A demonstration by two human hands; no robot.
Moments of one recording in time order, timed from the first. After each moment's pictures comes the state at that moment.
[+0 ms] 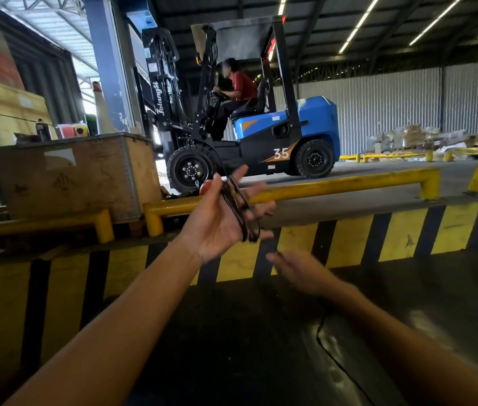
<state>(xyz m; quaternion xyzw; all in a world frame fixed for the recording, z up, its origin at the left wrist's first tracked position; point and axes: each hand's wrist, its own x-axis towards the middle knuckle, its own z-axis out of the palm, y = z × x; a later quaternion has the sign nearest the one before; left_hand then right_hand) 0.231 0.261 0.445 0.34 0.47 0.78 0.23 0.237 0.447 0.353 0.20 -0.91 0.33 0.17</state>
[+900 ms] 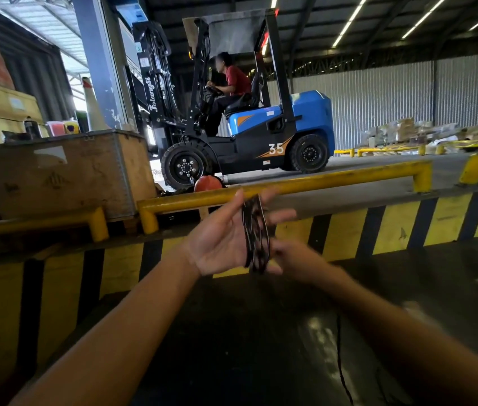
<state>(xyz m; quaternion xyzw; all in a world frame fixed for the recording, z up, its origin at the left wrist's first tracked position) 0.238 0.269 0.425 0.37 0.51 0.67 0.39 0.213 0.453 0.351 0.18 -0.94 0.19 0.19</state>
